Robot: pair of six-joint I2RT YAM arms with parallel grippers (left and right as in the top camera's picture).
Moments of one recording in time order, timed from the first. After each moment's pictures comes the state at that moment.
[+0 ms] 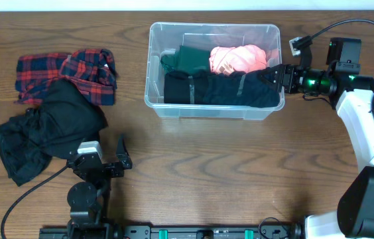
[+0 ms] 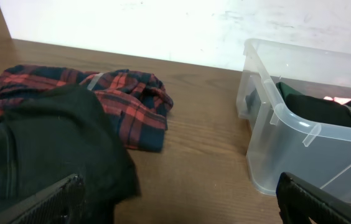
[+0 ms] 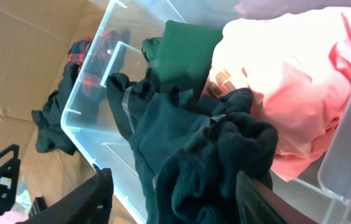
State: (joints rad) left arm -0.01 0.02 0.07 -0.23 -0.04 -0.15; right arm -0.09 1.64 1.24 -0.56 -0.87 0.03
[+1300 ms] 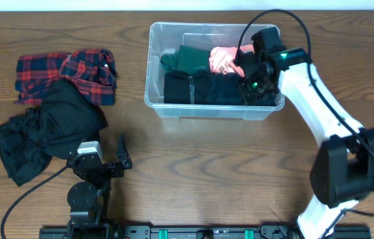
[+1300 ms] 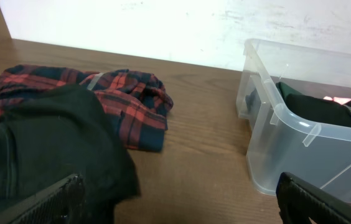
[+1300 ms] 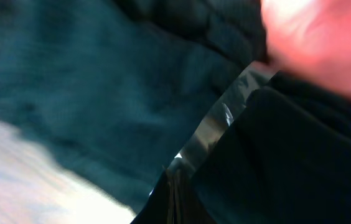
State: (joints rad) left arm -0.01 0.02 0.07 -0.23 -0.04 -0.15; right arm 0.27 1.92 1.53 -0.96 -0.18 -0.10
